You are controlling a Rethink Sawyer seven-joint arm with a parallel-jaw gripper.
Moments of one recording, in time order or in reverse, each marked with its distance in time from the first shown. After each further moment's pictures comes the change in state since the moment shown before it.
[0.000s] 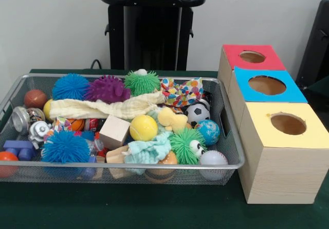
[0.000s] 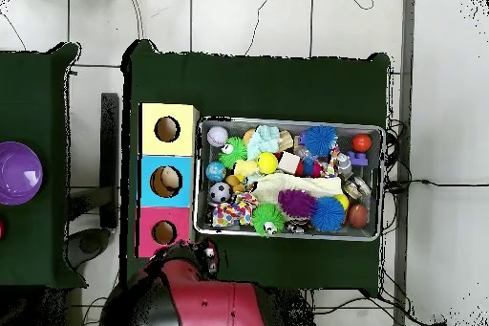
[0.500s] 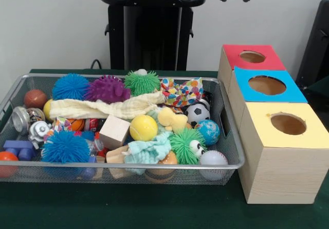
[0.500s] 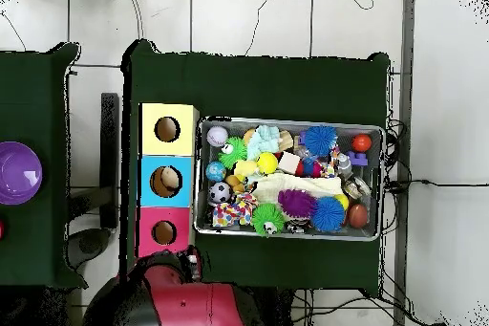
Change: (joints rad) arm 0.063 0.025 0.008 0.023 0.036 0.000 0.000
